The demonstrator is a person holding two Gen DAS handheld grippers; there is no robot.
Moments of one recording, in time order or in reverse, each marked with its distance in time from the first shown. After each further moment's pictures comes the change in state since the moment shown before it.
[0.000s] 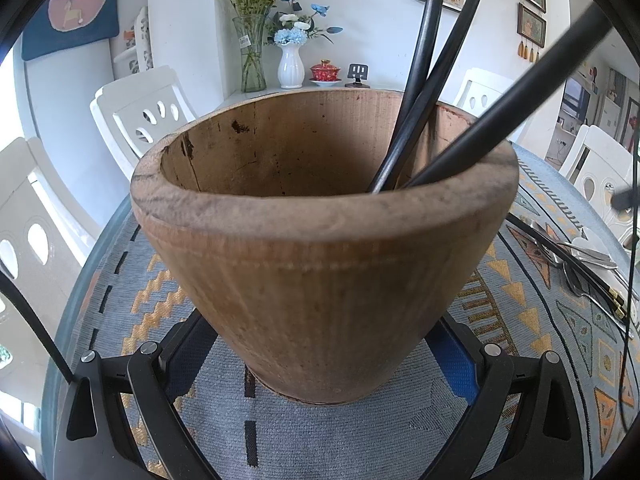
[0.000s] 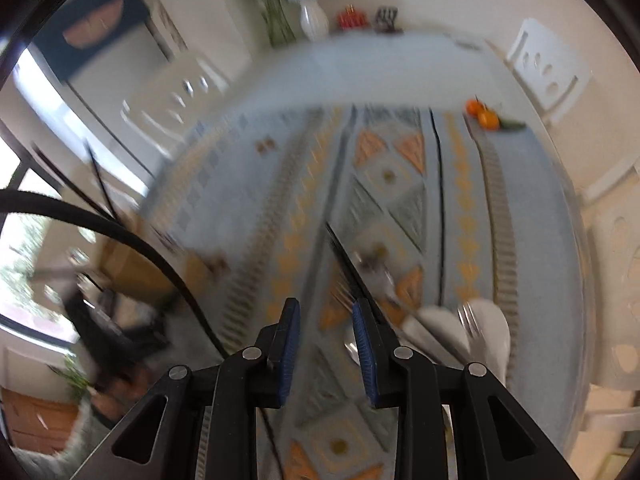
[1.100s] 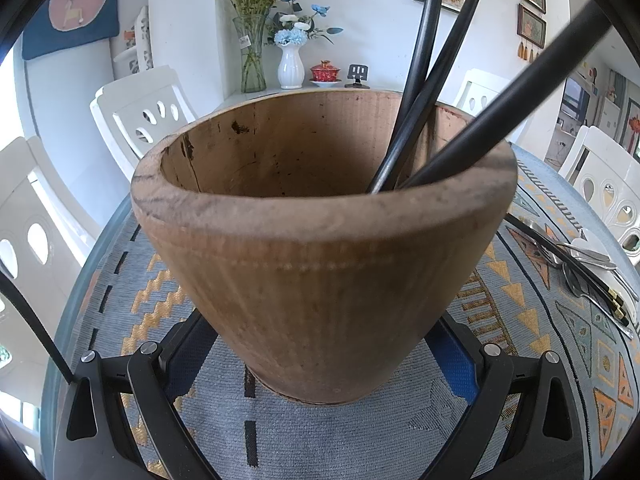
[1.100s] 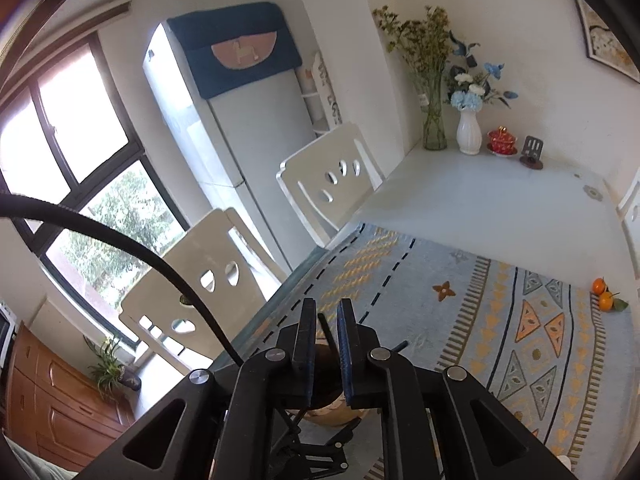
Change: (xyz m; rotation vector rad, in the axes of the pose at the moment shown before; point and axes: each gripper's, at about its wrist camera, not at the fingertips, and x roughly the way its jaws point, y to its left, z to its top) left arm 0.000 0.001 -0.001 0.001 0.000 0.000; right arm -0.089 0.165 0.086 -0.254 -0.369 0.346
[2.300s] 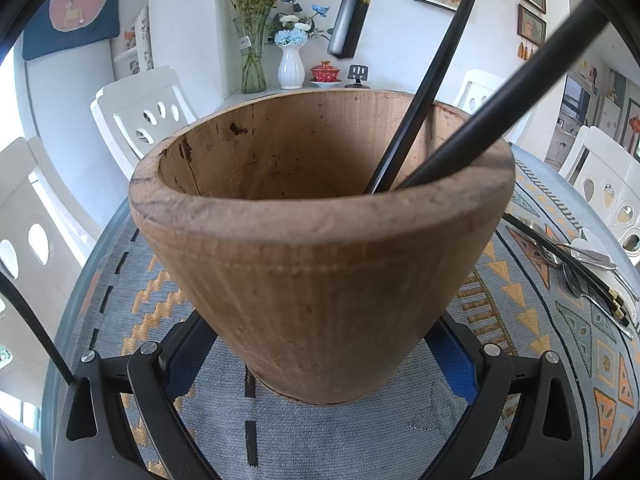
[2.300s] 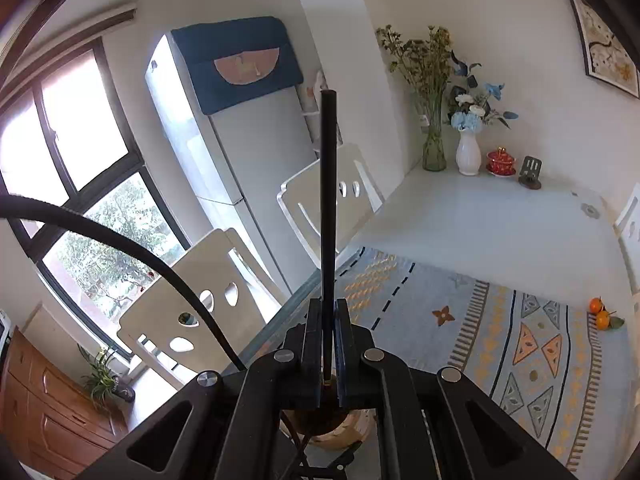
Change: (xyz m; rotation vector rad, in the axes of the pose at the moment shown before) left arm 0.000 0.004 0.000 0.001 -0.003 0.001; right arm 0.011 0.014 0.012 -0.031 -0.030 -0.019
